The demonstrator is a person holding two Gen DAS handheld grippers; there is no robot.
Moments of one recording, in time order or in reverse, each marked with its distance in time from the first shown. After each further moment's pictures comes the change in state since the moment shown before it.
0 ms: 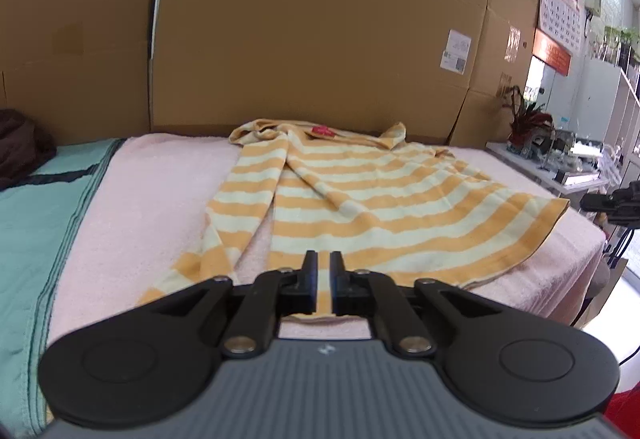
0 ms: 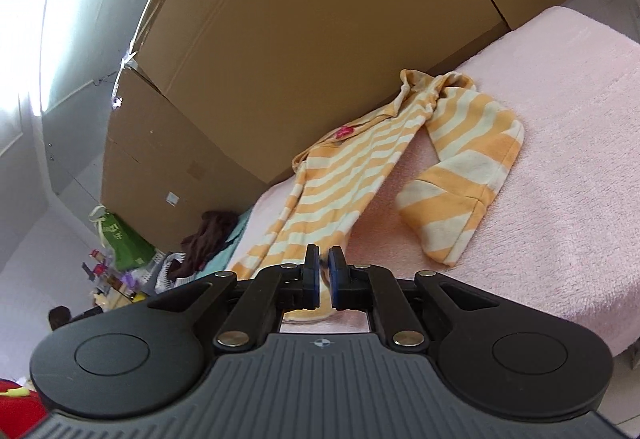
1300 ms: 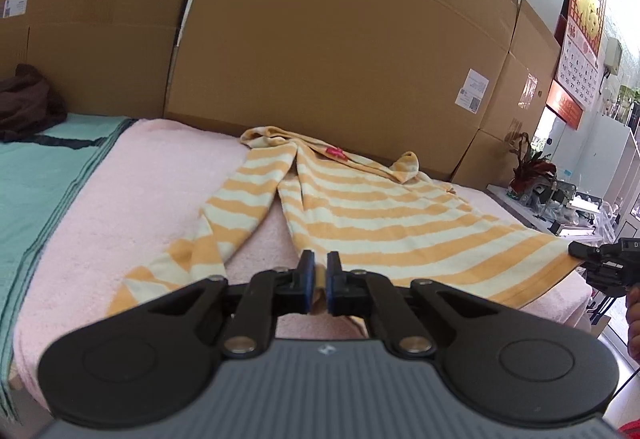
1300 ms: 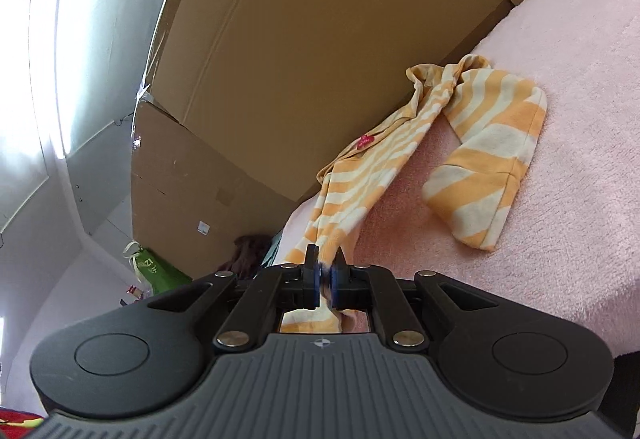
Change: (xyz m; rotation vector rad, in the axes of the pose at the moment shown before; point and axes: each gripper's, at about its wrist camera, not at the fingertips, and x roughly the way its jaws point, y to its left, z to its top) left arm -0.018 0.010 -0.007 -0.198 -0.098 -0.050; right arm 0.012 -0.015 -0.015 0.102 -0.060 0.110
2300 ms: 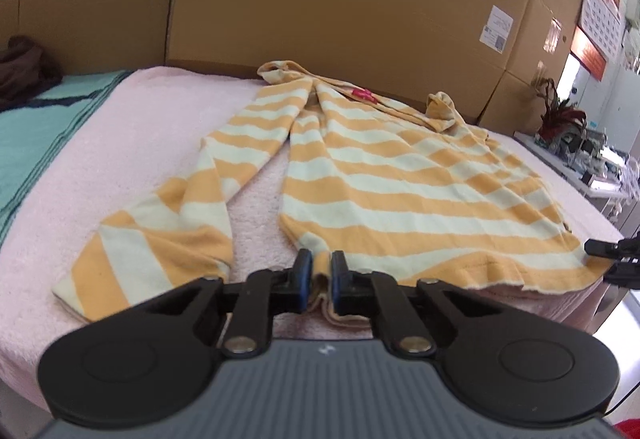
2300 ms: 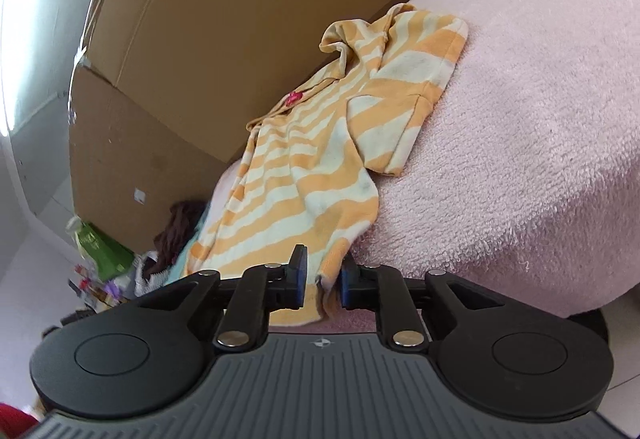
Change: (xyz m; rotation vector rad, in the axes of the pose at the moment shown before) left arm 0.054 0.009 -0.031 0.009 0.129 0.057; right arm 0.010 -0.049 -0.033 0.071 0.065 -0.150
